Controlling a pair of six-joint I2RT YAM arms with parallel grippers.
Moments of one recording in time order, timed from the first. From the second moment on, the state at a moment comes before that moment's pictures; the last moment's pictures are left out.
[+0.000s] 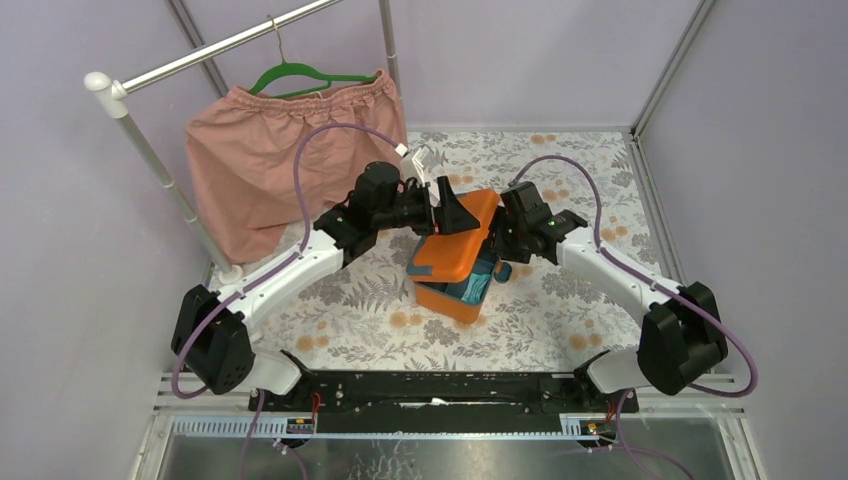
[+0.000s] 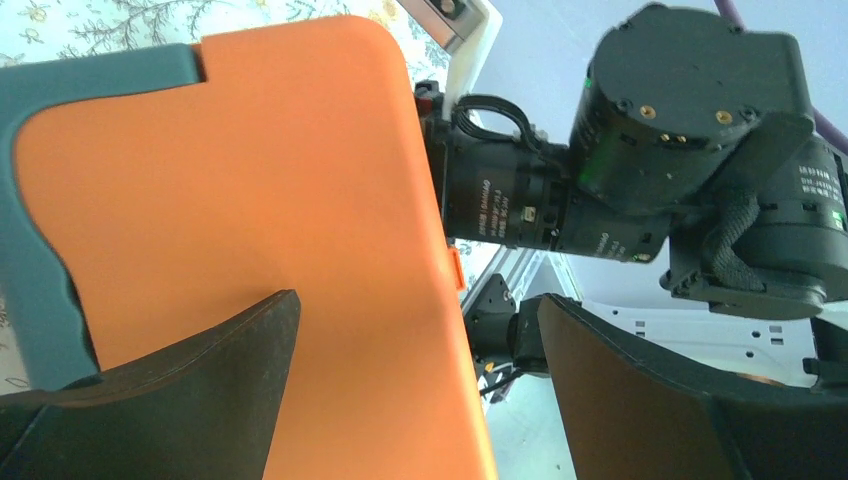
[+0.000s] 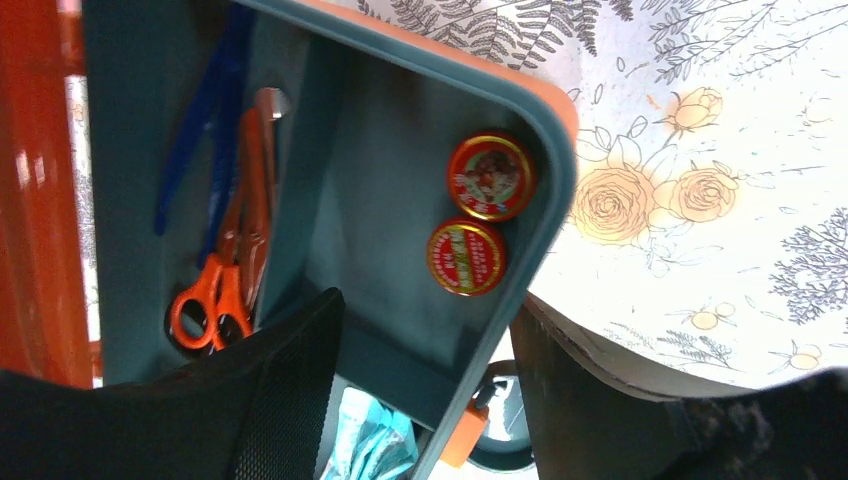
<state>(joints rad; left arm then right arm) -0.65 1.42 1.12 -0.03 0.48 -0.76 0.53 1.42 1.02 -0.57 0.01 0.69</state>
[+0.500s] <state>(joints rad) -0.65 1.40 1.21 -0.14 0.41 -0.70 0.53 1.25 1.03 -0.63 0.12 0.70</state>
